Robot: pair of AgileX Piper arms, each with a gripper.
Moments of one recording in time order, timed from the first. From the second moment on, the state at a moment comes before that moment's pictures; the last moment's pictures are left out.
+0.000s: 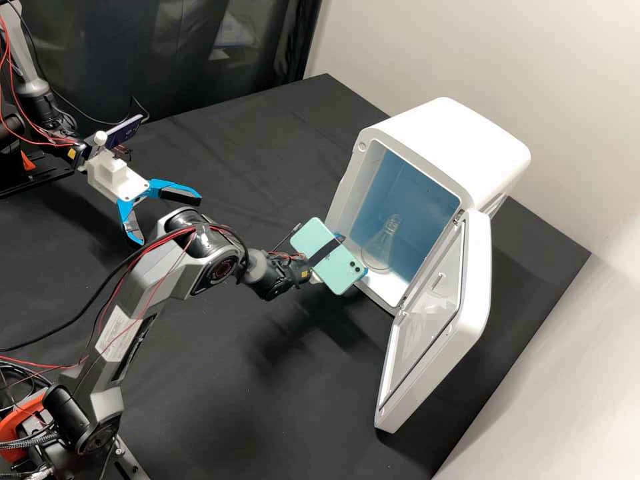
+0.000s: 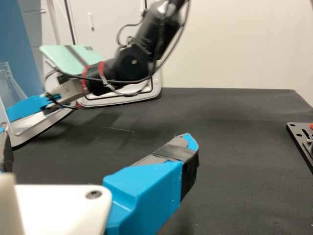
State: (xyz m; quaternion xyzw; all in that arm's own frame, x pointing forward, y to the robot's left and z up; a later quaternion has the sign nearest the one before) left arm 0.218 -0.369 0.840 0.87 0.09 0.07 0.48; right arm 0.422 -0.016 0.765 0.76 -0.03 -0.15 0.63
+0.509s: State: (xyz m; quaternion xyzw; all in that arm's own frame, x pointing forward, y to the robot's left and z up) left arm 0.209 -0.378 0.846 0.87 0.06 0.11 0.47; right arm 0.325 -0.003 0.803 0.78 -0.05 0.02 0.62
